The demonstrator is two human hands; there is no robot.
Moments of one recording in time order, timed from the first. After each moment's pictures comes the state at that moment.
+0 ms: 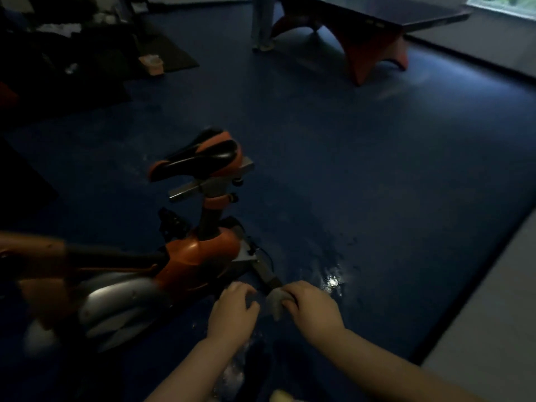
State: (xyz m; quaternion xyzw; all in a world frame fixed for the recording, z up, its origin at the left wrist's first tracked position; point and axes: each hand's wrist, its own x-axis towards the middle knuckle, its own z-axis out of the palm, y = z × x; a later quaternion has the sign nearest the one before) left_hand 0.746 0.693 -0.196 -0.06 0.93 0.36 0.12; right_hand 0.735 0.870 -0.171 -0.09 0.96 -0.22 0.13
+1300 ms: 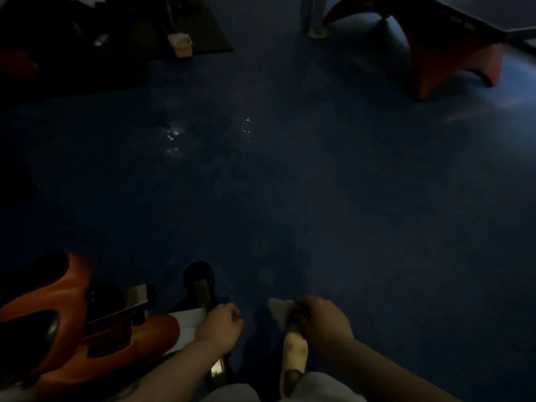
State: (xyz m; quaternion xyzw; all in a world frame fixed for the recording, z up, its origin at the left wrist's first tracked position) left_hand 0.279 0.852 -0.261 -0.22 0.88 0.33 0.25; right_hand 0.214 1.065 -0.201 -0.09 0.93 -0.20 0.30
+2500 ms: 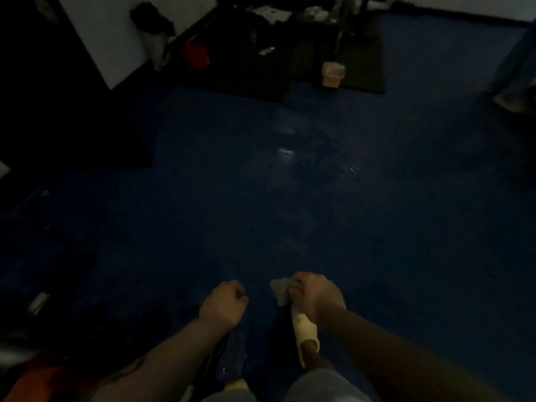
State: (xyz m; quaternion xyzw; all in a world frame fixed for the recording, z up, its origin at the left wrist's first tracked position) left_hand -0.055 0.657 -0.240 -0.48 0.78 0.39 0.09; right_hand -0.225 0.781 -0.186 -0.40 0.85 -0.11 0.33
